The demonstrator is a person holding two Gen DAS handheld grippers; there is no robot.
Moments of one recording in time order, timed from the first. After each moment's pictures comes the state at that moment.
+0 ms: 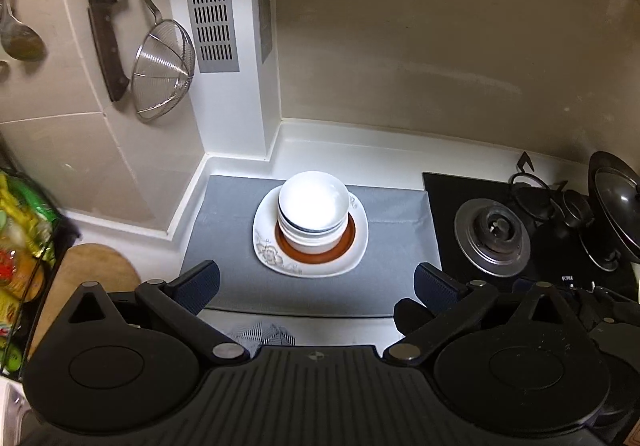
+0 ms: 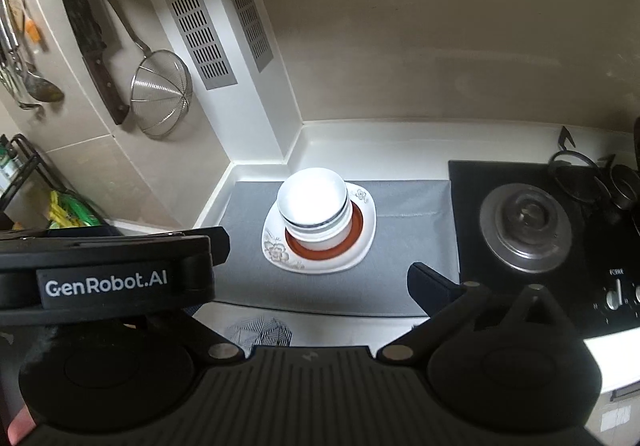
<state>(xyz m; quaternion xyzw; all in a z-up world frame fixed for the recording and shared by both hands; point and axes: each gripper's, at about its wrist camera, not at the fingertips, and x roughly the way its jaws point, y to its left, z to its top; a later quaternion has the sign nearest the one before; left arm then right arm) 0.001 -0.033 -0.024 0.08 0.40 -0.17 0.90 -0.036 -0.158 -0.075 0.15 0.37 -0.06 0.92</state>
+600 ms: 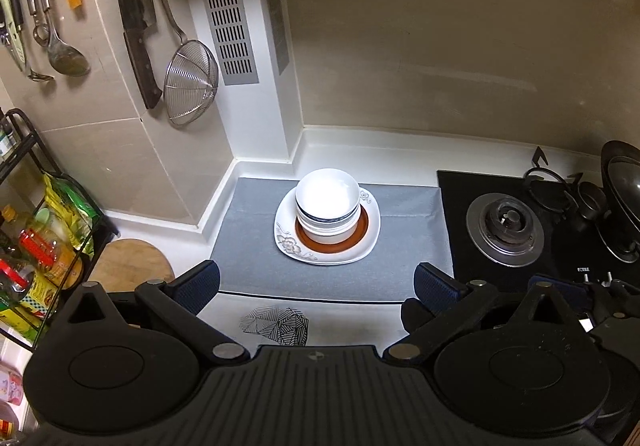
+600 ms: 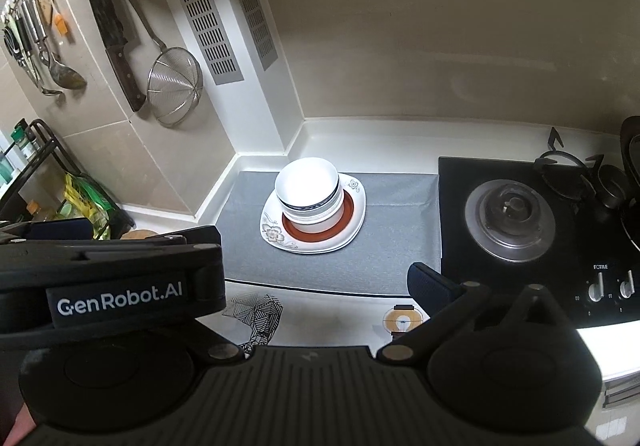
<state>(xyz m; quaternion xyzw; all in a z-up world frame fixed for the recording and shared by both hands) -0.069 -0.054 -0.012 0.11 0.38 -0.12 0.91 -0.093 -0.166 -0.066 0.14 0.36 -0.04 0.92</state>
